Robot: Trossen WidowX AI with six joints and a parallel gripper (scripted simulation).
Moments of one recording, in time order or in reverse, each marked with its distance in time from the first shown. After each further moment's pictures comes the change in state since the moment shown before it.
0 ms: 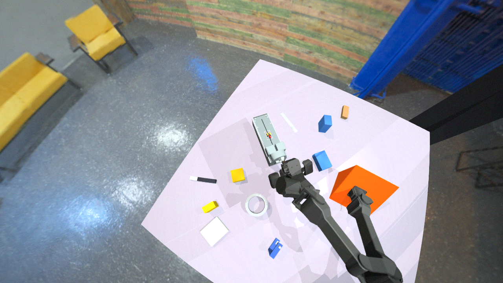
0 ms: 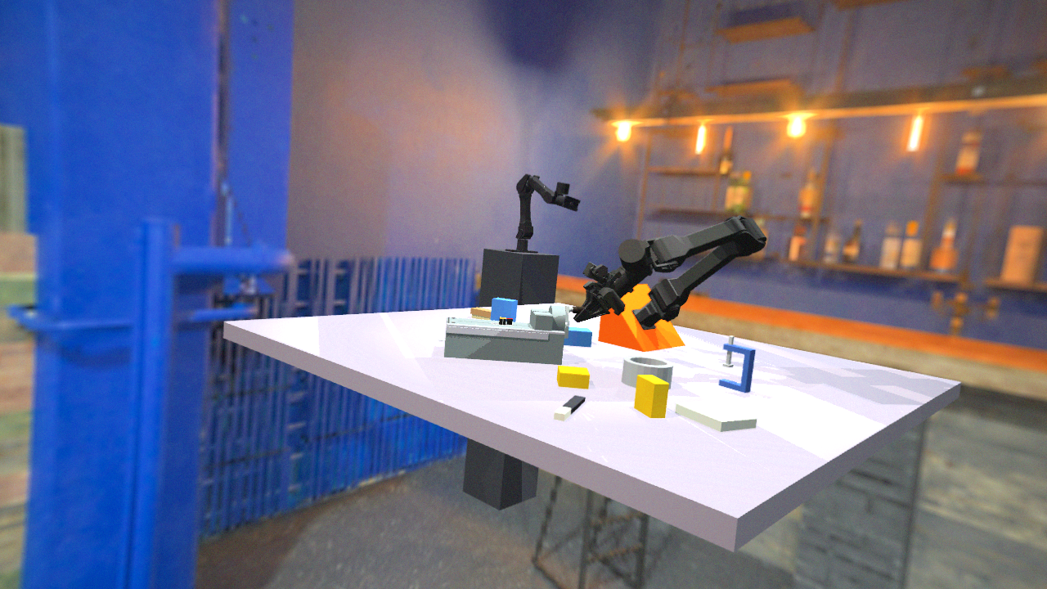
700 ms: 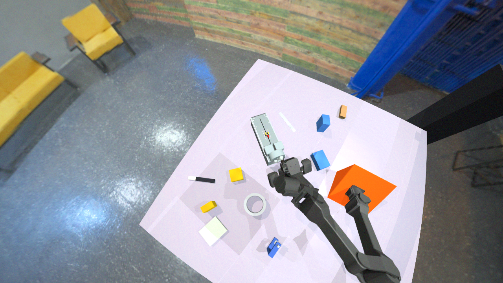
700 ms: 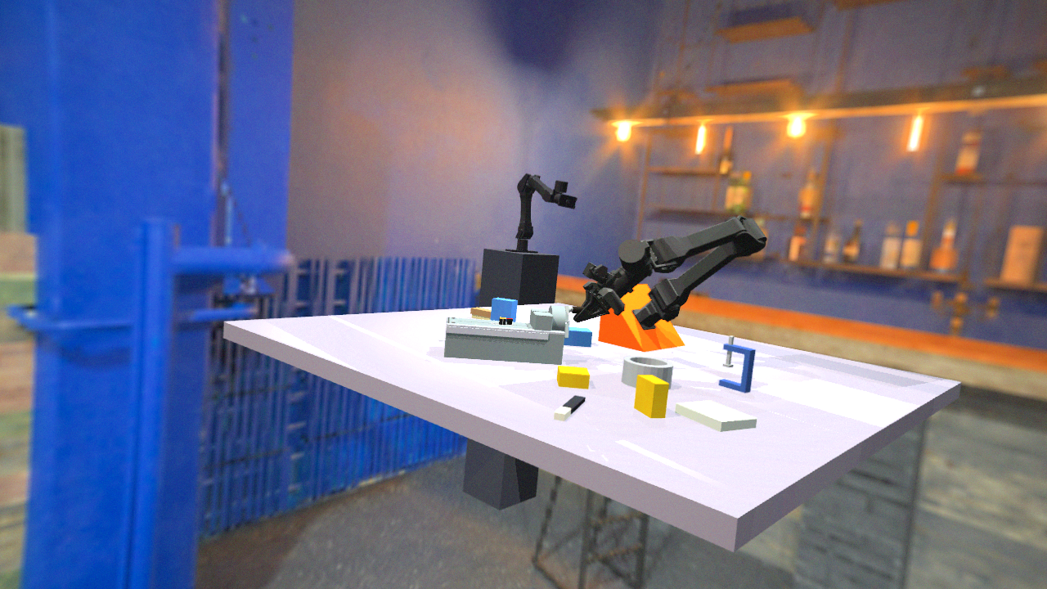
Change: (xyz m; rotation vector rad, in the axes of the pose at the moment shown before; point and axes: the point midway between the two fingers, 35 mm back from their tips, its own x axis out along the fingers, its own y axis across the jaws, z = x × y) arm 0.001 -0.003 -0.001 0.001 -0.001 0.000
